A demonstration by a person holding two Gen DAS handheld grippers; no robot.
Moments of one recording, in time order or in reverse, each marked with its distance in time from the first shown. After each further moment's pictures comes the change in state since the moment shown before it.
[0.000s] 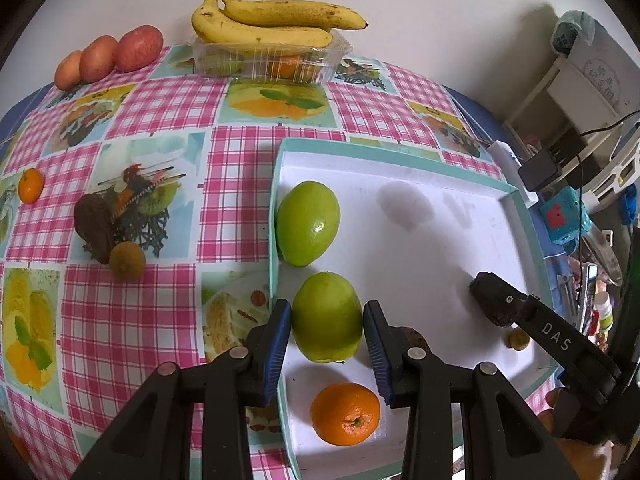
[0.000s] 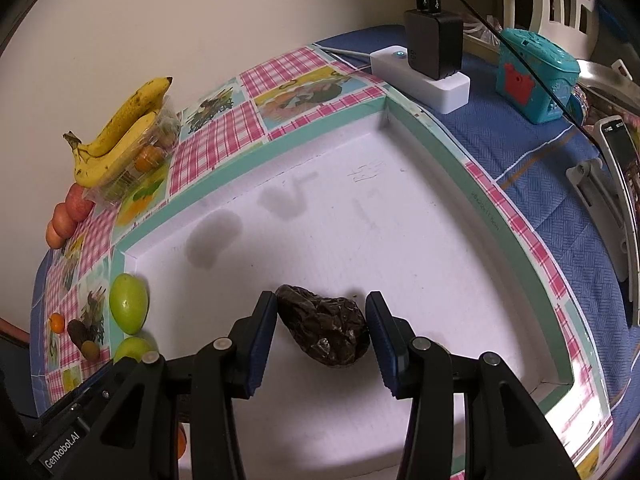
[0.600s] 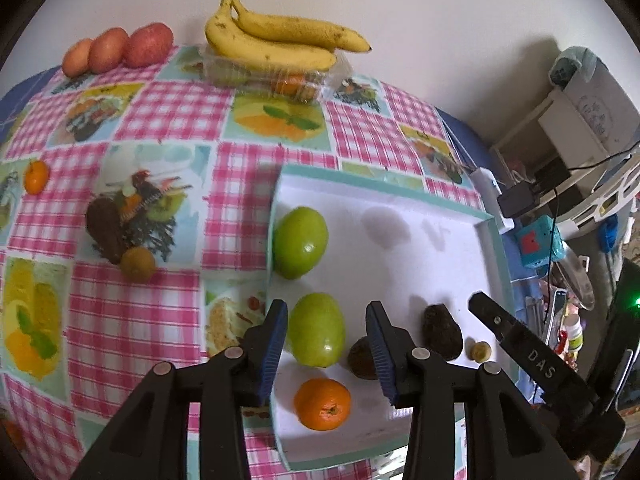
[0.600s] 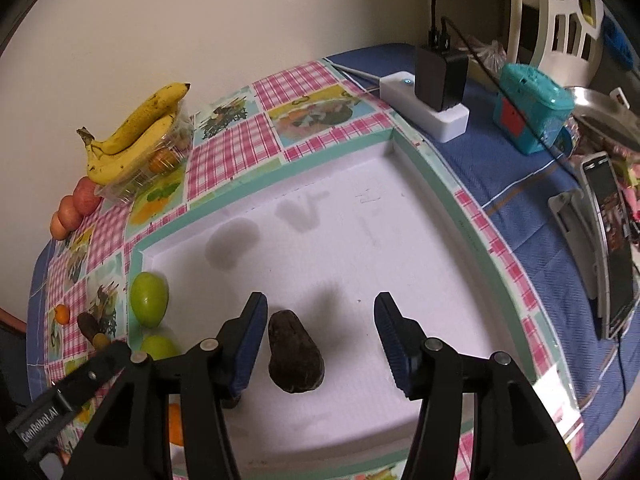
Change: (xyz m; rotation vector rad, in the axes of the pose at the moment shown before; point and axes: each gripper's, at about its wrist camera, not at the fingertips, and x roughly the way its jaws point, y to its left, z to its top) left arm -0.035 0.007 0.014 -0.076 -0.010 -0.061; right arm -0.032 0.015 0.009 -0.054 -0.005 -0.033
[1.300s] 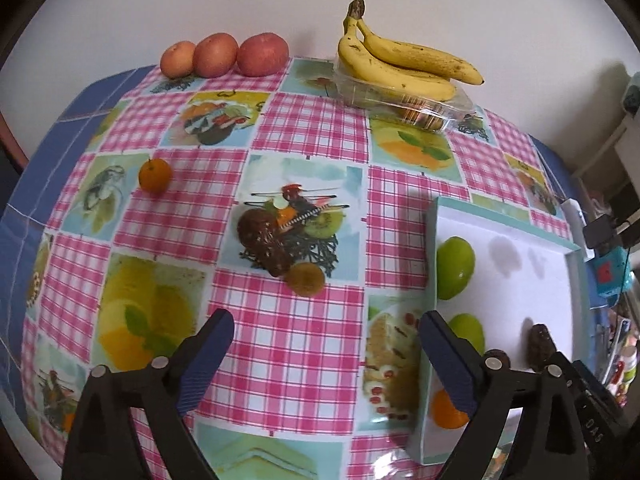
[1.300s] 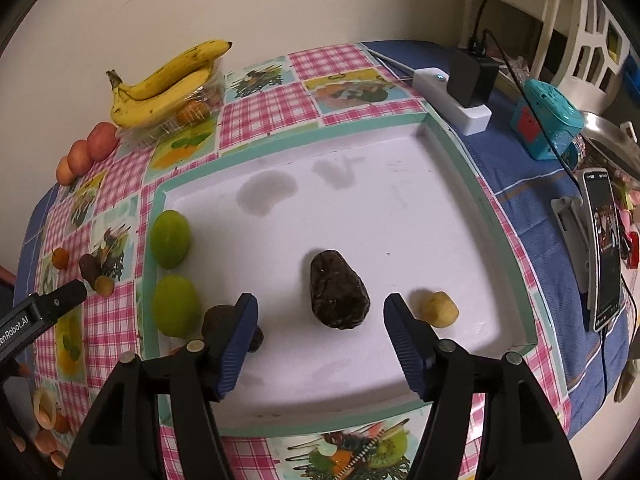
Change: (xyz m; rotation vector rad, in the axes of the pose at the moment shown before) left arm -0.025 0.068 0.004 -0.069 -0.036 0.289; right arm -0.011 0.032 -0.028 -0.136 0.059 -0.029
